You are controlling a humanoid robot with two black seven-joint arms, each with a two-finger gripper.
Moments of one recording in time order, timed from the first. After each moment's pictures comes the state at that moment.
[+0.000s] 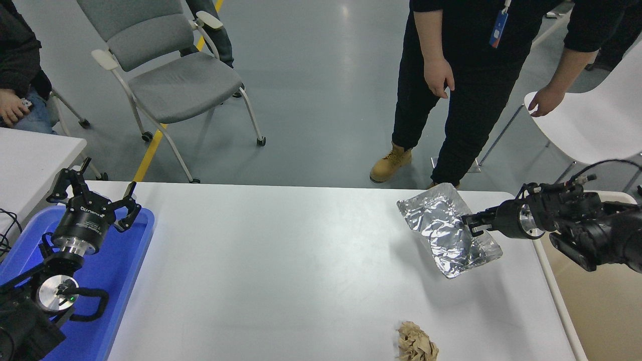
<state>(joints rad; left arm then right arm) -0.56 0.46 -0.57 -0.39 -0.24 -0.70 -0.60 1.16 -0.45 -0.54 0.47 -1.19 0.04 0.59</state>
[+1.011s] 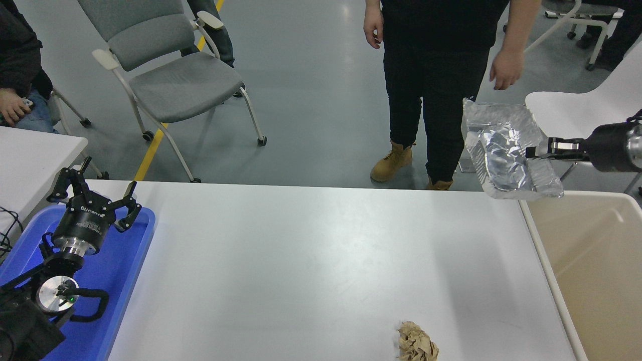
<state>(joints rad) -0.56 0.46 -0.57 -0.39 -0.24 -0.70 -0.60 1.34 -0.82 -0.24 0.61 -1.13 0.47 0.62</state>
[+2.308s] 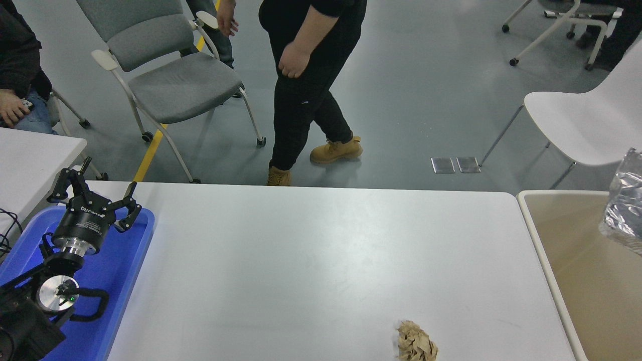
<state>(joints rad) -0.56 0.46 -0.57 -0.39 -0.24 -0.70 -0.60 0.78 -0.70 -0.22 -0.01 -0.73 0.39 0.50</state>
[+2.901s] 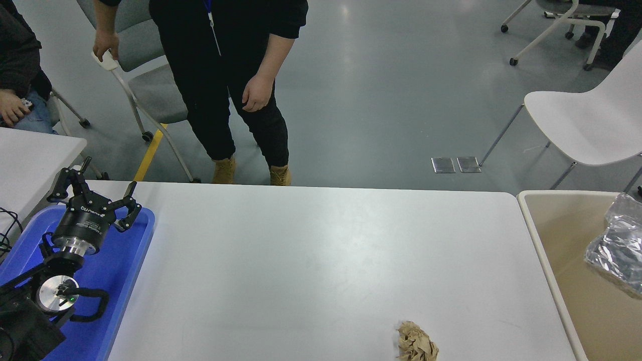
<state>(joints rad) -0.56 0.46 -0.57 -0.39 -0.24 -0.70 -0.60 0.68 -0.58 -0.22 -0.02 -0.62 0.27 0.29</state>
